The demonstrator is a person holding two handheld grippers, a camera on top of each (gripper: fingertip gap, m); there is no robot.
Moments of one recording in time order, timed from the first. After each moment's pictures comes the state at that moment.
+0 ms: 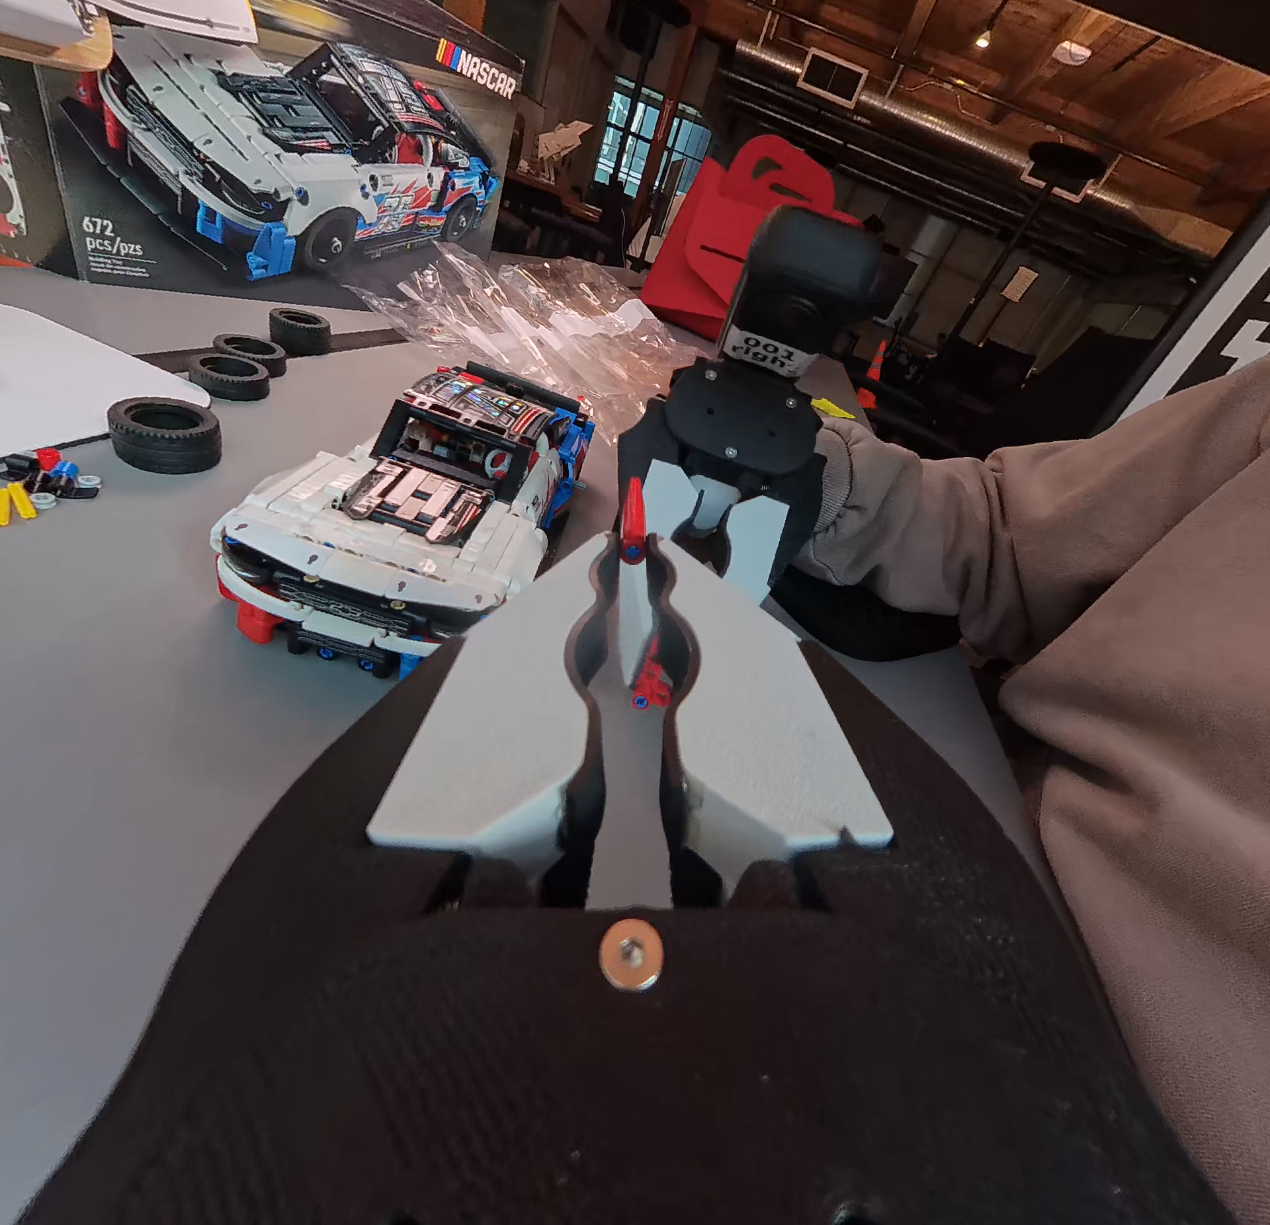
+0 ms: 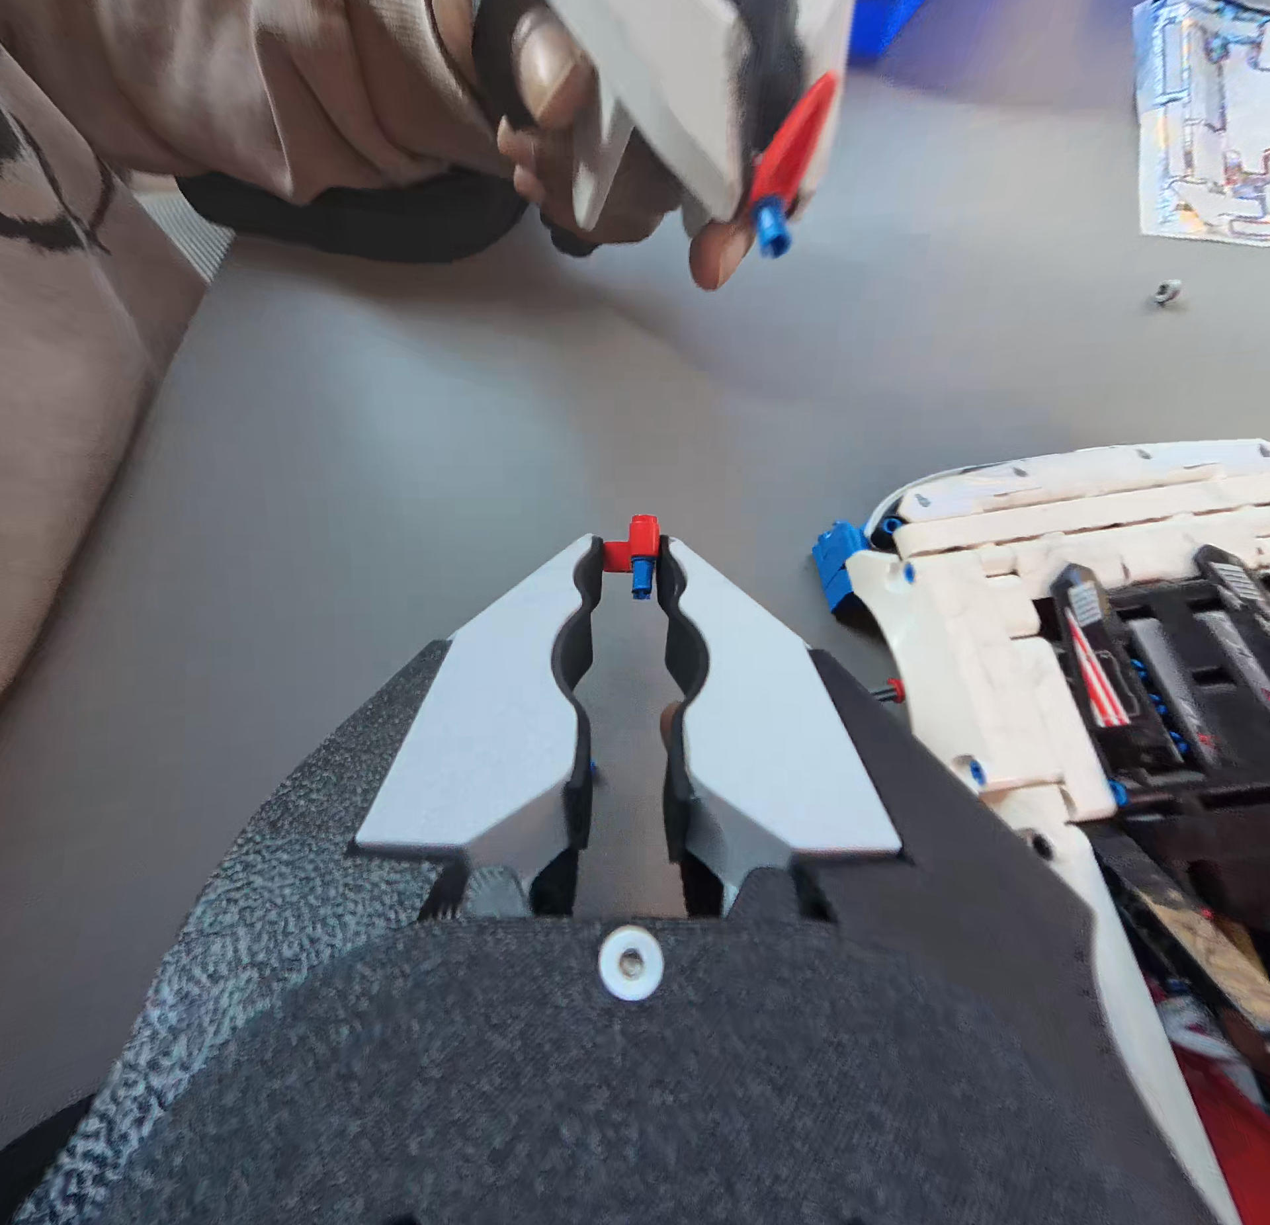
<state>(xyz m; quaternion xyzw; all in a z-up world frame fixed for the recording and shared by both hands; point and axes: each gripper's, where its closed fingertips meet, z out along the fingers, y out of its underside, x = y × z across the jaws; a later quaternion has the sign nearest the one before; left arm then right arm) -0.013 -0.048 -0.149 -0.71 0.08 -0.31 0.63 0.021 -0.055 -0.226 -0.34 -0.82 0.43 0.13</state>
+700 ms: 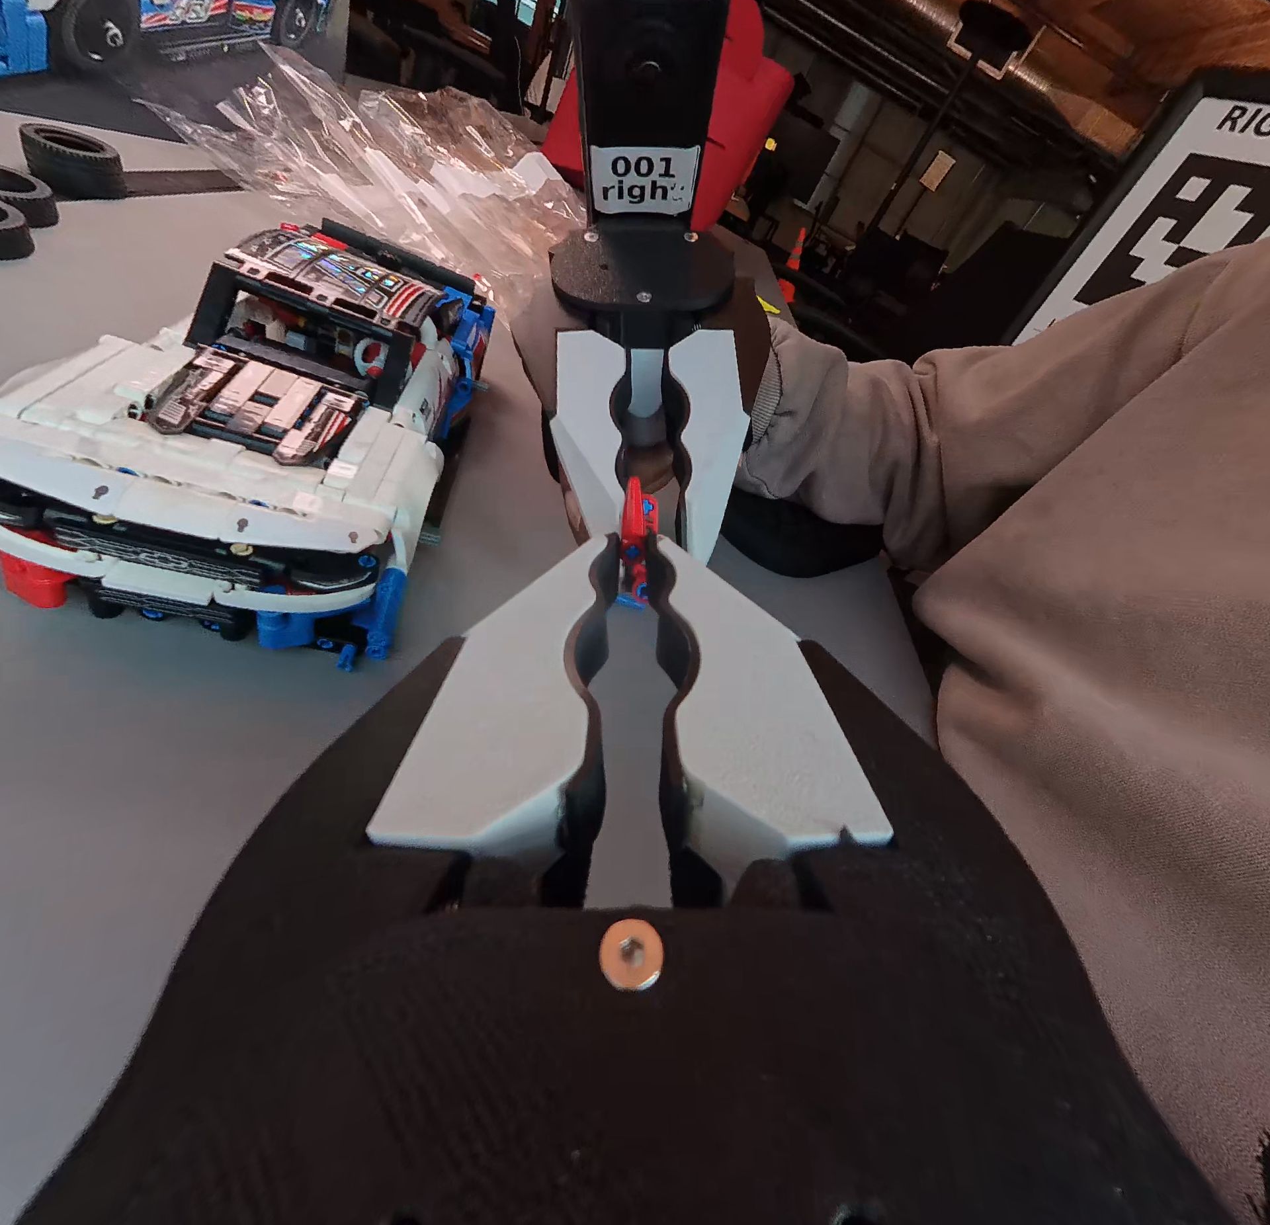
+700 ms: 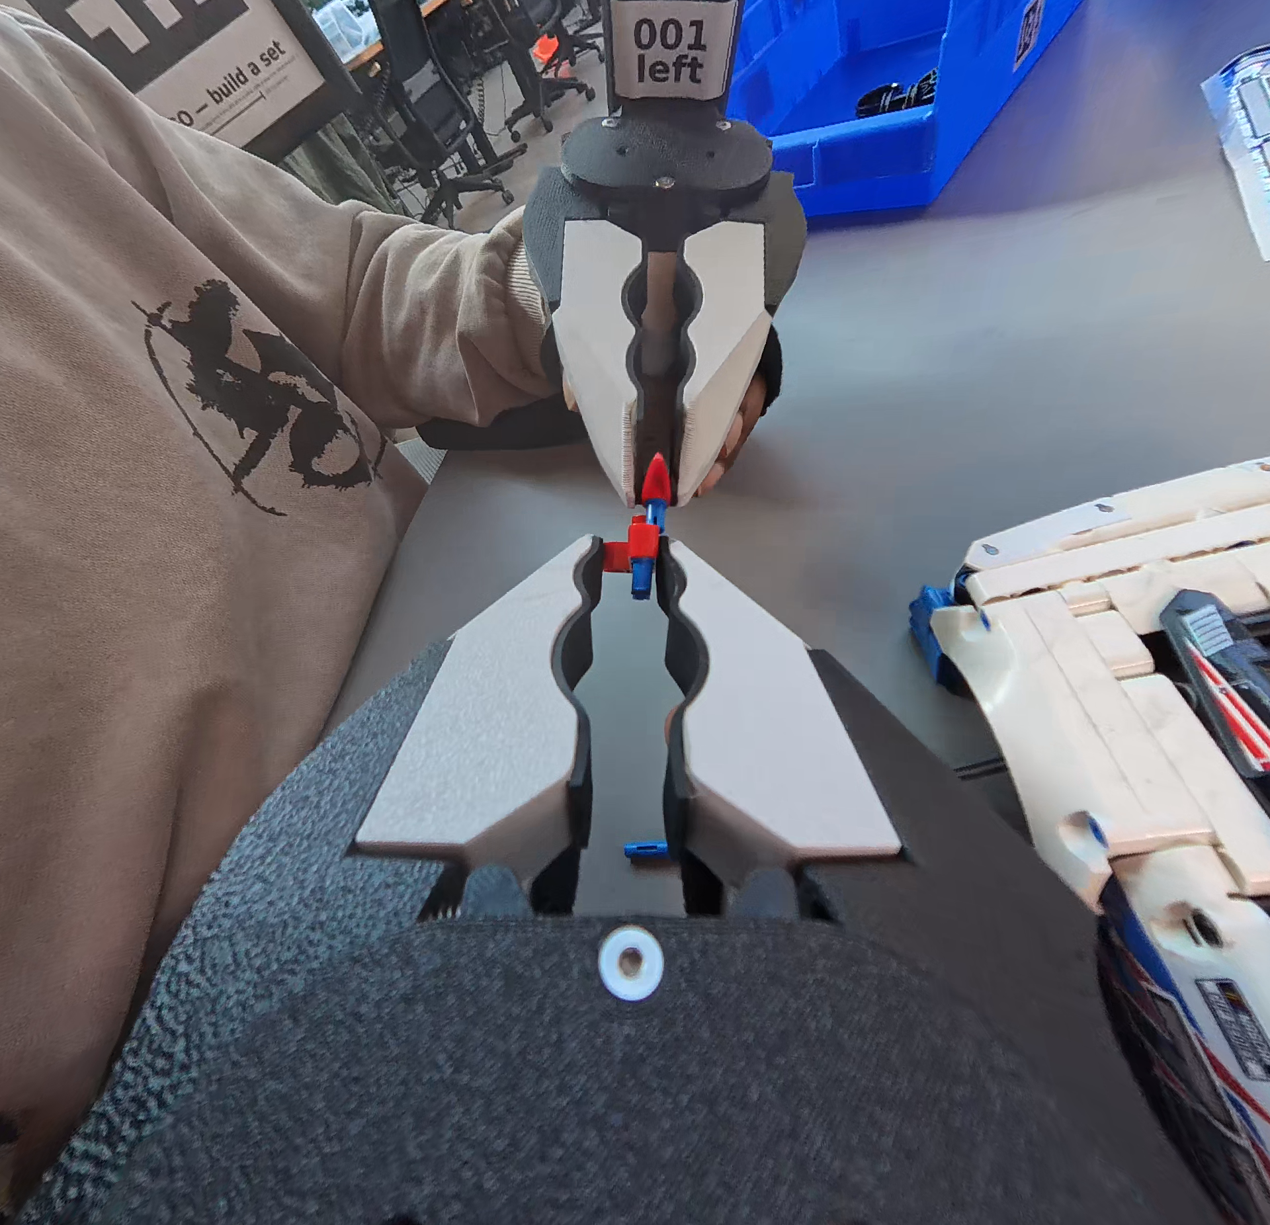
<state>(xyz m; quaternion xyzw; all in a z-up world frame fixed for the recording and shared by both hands) 0.023 -0.055 -0.173 -0.74 0.13 -0.37 0.55 0.025 -0.071 -0.188 -0.37 -0.73 0.58 0.03</state>
